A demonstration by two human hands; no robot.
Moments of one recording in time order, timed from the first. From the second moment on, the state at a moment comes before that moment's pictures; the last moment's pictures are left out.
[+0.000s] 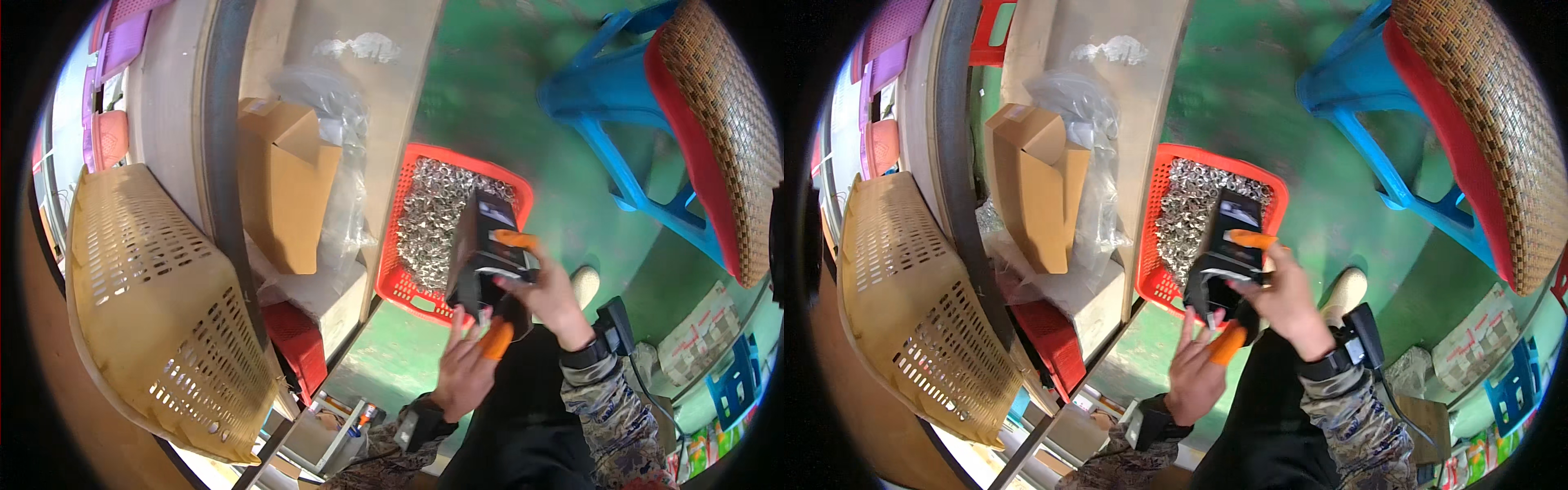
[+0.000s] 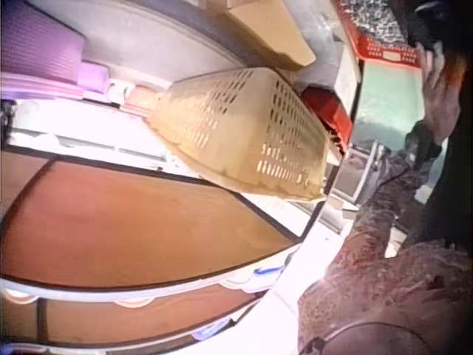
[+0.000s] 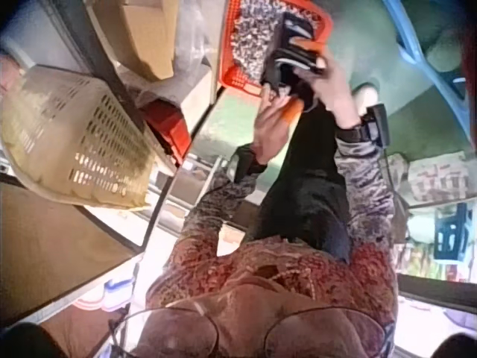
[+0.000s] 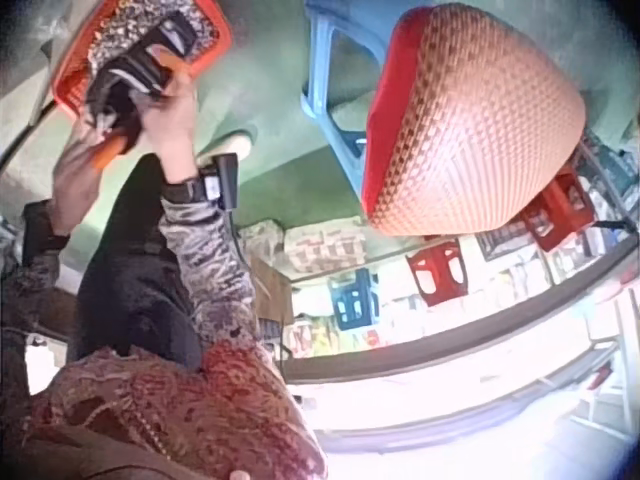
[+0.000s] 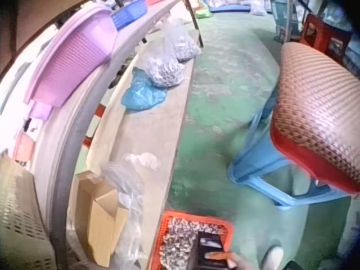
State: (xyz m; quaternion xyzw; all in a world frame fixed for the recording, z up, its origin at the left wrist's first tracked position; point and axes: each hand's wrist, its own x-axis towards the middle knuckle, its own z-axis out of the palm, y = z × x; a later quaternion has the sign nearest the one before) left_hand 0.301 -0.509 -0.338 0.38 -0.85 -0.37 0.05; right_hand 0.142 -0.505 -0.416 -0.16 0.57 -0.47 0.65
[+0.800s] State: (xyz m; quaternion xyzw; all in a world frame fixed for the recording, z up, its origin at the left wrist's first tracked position) left_hand 0.485 -0.684 -0.387 0.83 -0.55 0.07 0.03; right_hand 0.144 -0.627 -0.494 -0.17 0.47 -0.52 0.69
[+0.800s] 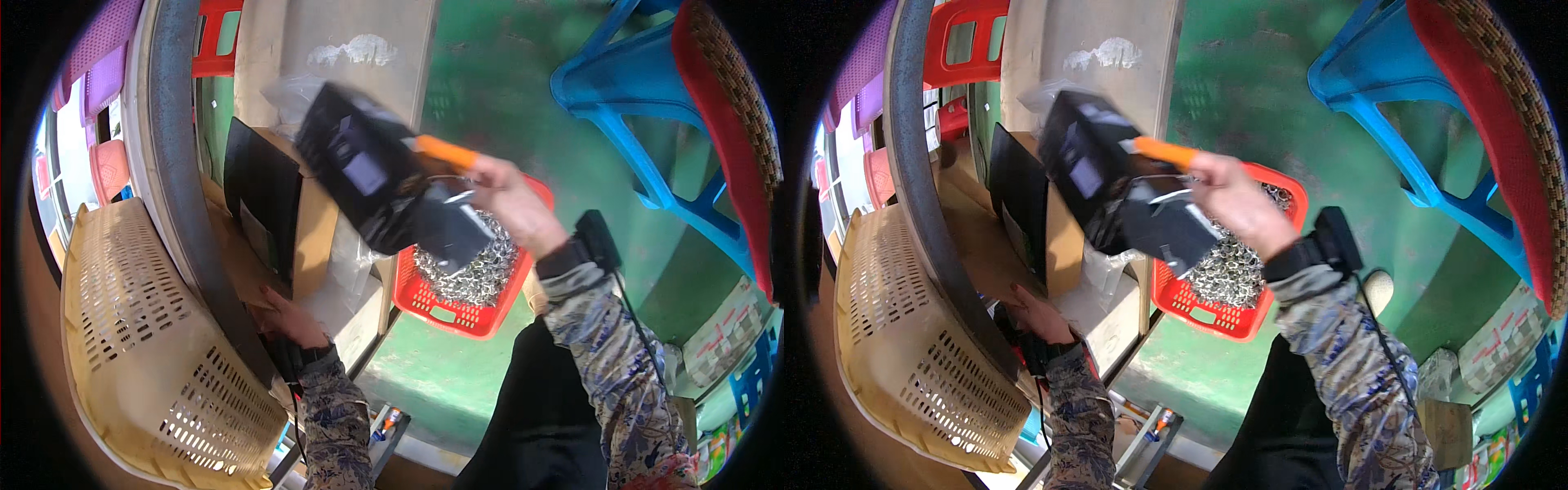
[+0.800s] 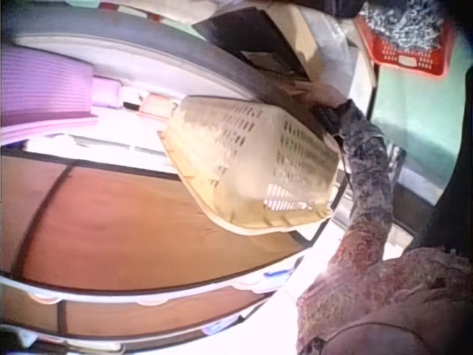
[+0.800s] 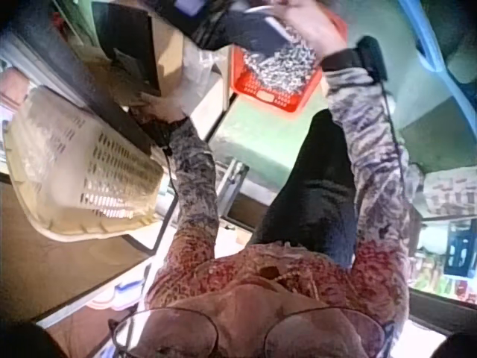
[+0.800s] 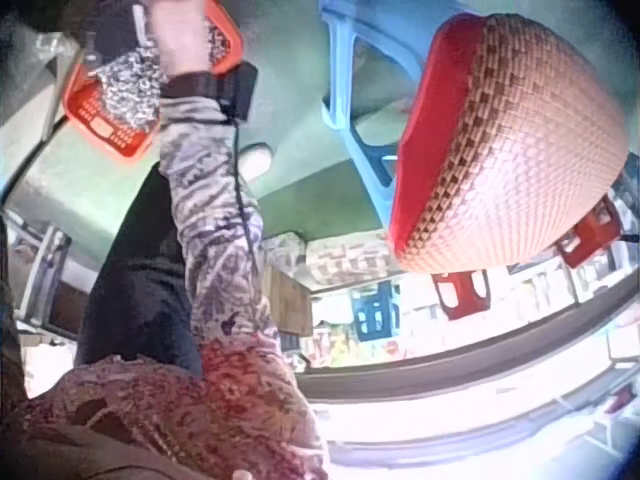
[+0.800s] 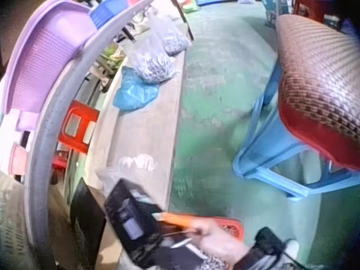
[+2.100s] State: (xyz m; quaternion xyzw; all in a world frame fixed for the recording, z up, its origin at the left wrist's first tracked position) left_hand 0.413 -0.604 -0.385 0.67 -0.63 -0.36 0.14; right_hand 0.105 -0.408 -0.373 0.02 0.47 -0.60 0.64
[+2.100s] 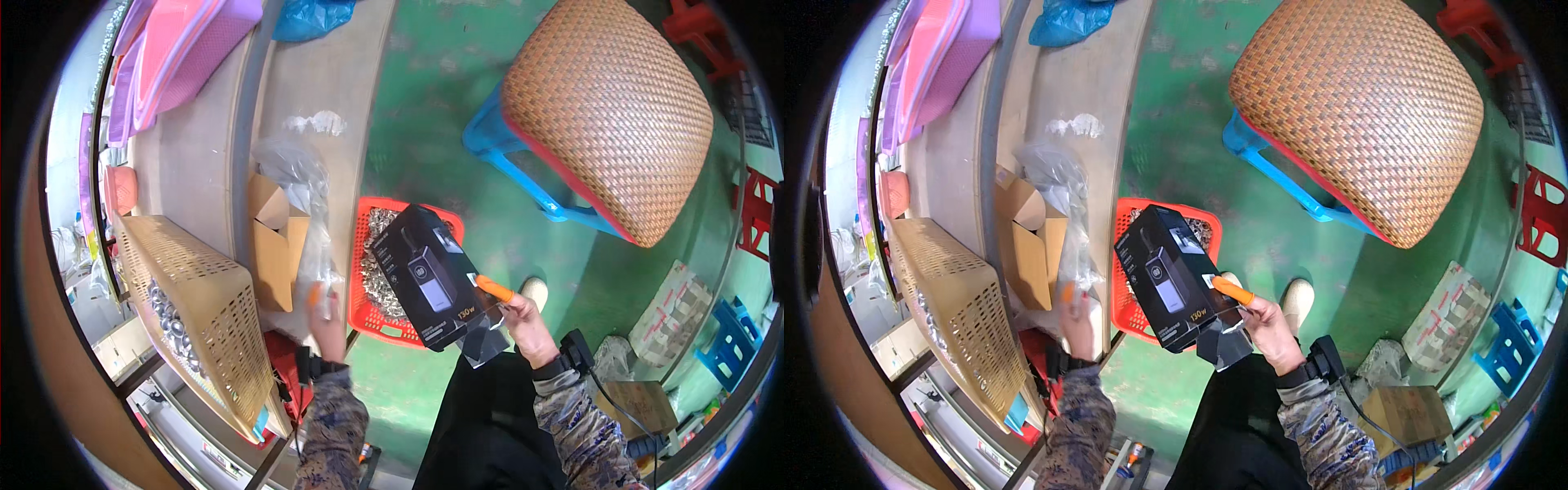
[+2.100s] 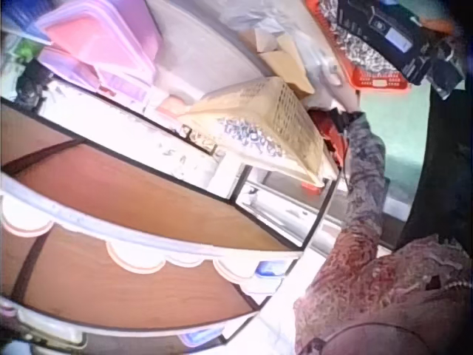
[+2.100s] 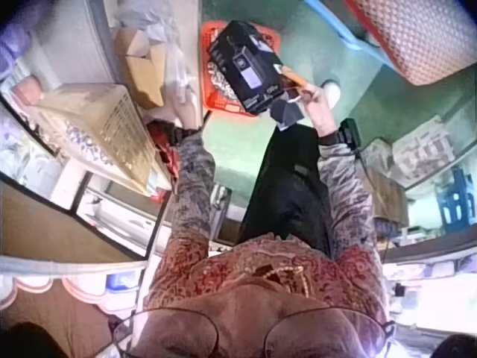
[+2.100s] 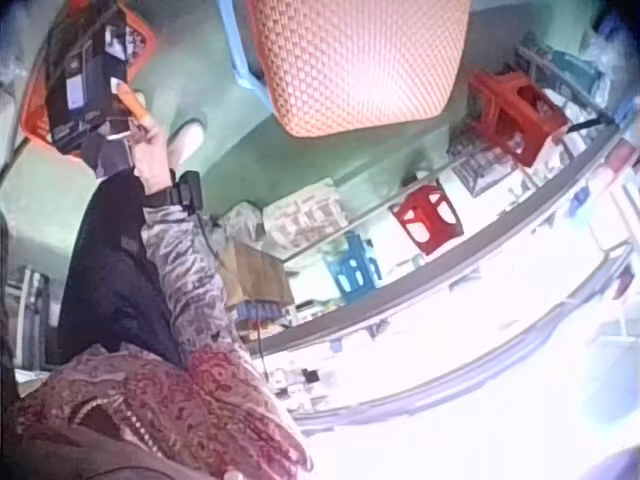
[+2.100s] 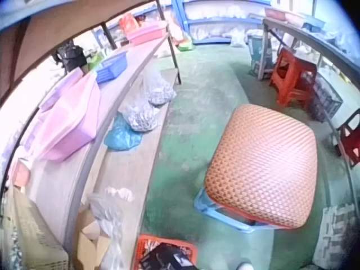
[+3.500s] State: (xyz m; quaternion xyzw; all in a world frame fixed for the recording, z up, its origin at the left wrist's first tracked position) left_hand 0.425 -0.644 -0.366 0.79 -0.56 0.00 0.26; right_hand 0.126 -0.526 -0.486 -0.05 0.45 -0.60 0.66
